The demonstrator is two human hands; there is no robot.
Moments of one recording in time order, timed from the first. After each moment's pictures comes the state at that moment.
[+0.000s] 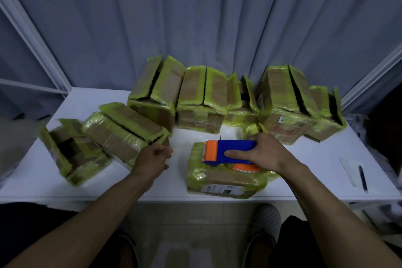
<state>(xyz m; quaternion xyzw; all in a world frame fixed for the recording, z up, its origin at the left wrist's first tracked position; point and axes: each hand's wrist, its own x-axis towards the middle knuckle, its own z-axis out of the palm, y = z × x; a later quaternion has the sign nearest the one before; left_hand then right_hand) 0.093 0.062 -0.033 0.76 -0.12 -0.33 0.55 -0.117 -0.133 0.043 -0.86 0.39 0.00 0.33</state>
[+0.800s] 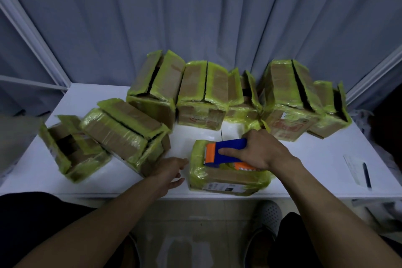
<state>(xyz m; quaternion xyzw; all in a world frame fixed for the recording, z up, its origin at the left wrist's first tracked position) 0.070 0.042 -0.077 0.70 0.05 -0.50 0.51 -0.099 -0.135 0.028 -0.91 0.38 0.06 0.16</state>
